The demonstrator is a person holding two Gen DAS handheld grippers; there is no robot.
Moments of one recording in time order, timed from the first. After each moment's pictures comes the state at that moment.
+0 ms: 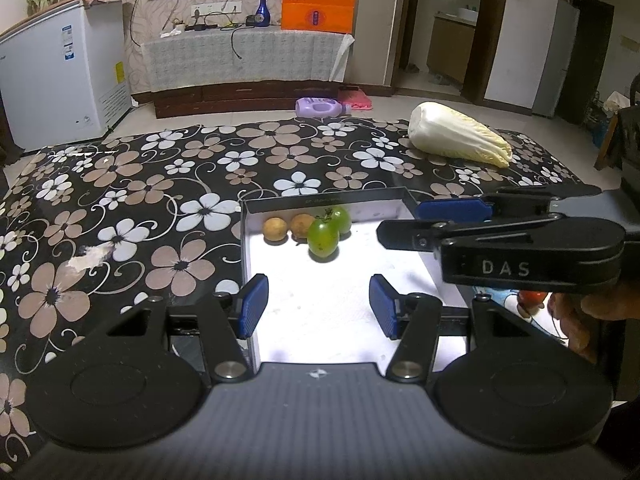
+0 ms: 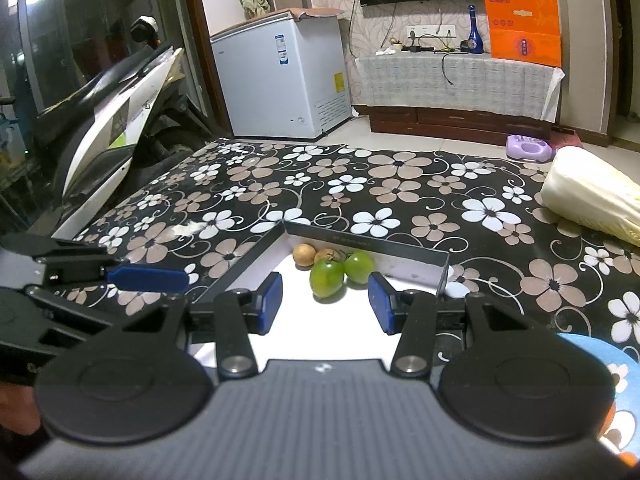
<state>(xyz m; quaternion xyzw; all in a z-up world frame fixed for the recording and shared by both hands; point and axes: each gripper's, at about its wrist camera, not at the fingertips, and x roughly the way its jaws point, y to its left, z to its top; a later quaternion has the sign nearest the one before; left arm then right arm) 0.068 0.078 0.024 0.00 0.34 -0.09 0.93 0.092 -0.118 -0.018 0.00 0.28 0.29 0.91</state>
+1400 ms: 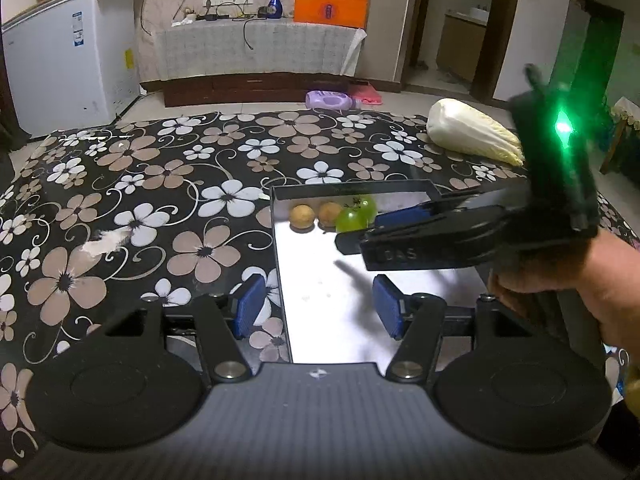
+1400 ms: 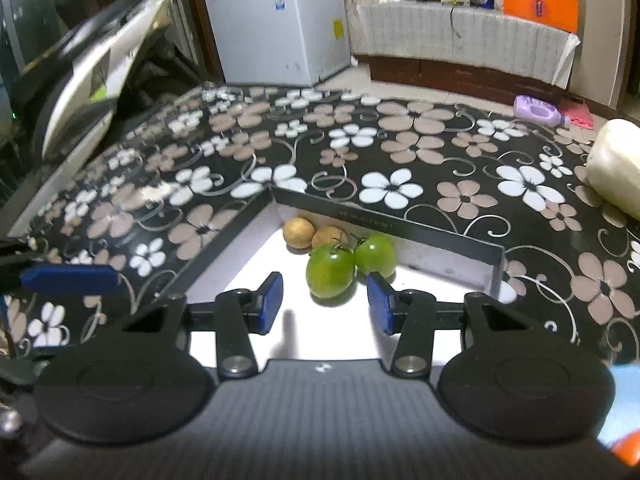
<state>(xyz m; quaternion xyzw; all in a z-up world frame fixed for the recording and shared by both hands) 0.069 0.104 0.017 -0.01 0.36 -0.09 0.93 0.150 -0.065 -0.054 -0.04 0.37 0.28 0.89</state>
